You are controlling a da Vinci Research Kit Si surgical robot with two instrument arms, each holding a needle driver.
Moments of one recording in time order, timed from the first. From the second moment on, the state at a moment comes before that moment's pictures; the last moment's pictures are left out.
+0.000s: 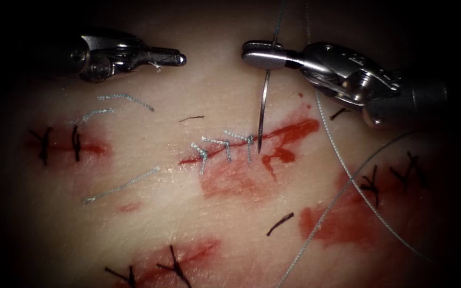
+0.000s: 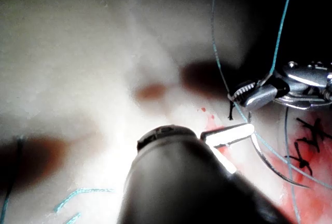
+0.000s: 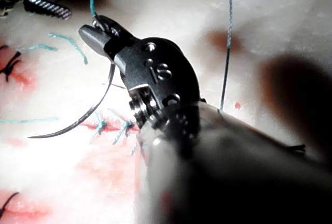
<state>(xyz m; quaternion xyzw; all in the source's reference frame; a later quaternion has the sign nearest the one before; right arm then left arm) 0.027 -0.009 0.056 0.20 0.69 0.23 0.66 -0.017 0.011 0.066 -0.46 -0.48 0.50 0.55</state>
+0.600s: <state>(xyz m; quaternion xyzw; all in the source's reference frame) 0.030 -0.010 0.057 0.09 0.80 0.16 0.57 -0.023 0.005 0.071 -0.43 -0.52 0.50 0.54</state>
